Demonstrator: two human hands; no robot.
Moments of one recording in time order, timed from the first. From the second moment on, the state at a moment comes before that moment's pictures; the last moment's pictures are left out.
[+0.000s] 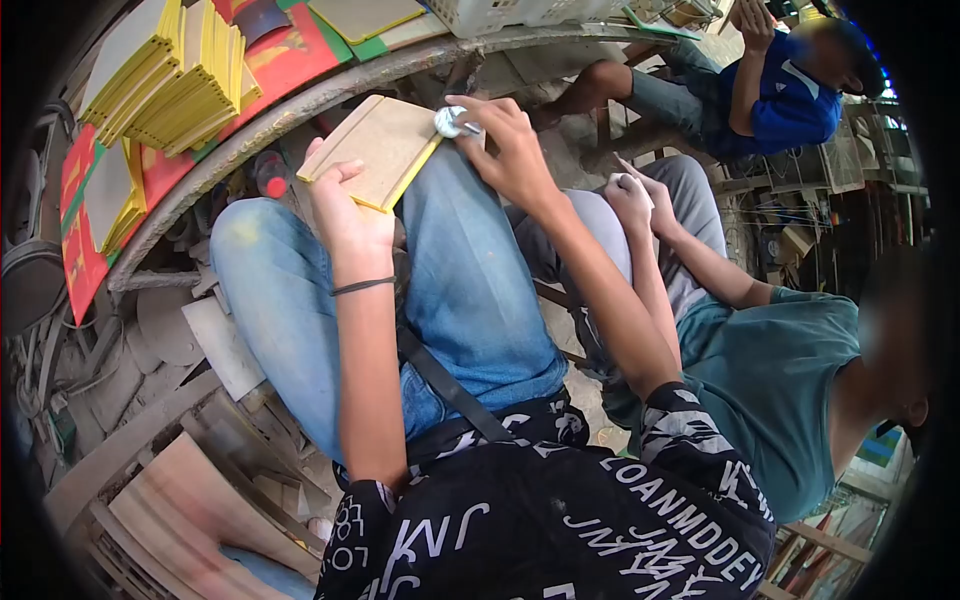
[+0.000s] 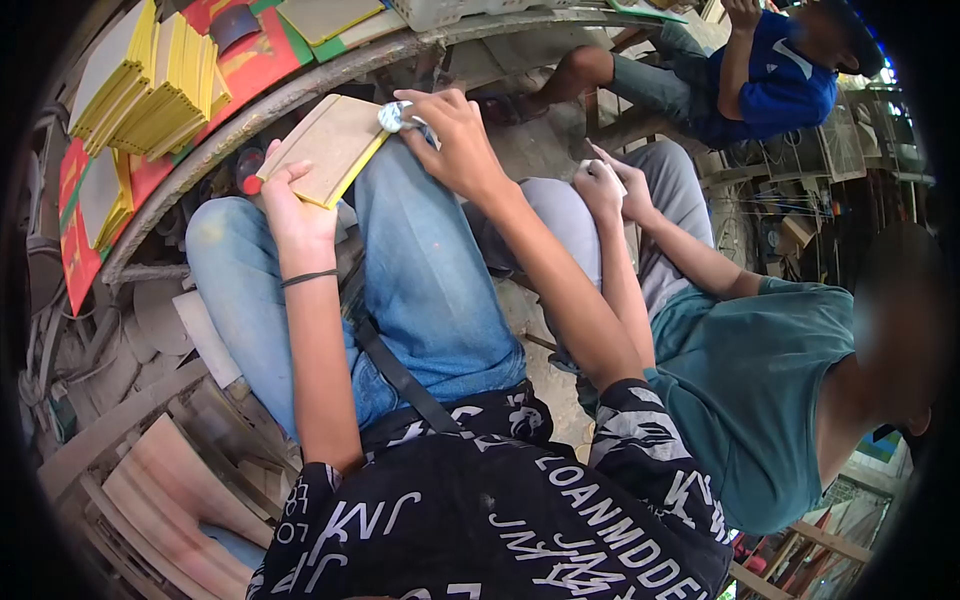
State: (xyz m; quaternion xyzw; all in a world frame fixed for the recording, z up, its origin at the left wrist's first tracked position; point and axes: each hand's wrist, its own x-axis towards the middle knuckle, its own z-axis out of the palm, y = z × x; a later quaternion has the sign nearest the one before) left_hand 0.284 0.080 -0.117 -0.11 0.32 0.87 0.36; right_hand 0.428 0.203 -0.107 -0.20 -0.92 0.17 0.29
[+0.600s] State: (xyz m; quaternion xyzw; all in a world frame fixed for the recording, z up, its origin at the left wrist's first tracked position) left_hand 0.282 0.079 -0.116 -0.15 0.30 0.87 0.36; right_hand 0.419 0.166 -0.107 -0.10 -0.93 0.22 0.29
